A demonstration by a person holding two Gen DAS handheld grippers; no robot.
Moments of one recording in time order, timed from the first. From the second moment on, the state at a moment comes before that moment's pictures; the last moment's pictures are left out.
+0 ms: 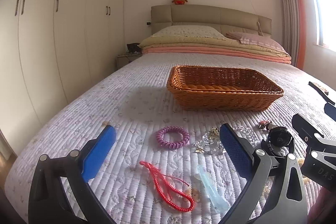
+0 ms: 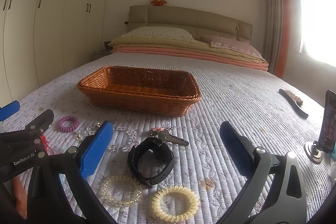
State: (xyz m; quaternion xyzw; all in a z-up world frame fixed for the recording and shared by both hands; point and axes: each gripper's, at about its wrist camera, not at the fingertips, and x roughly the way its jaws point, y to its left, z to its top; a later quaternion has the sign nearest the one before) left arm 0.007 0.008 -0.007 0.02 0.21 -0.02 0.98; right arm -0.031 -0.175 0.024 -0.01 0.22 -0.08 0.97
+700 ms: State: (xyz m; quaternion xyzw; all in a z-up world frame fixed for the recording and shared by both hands) left arm 0.008 0.008 -0.007 0.01 0.22 -0.02 0.98; right arm -0.031 -0.175 0.024 -0.02 0.22 -0.08 0.97
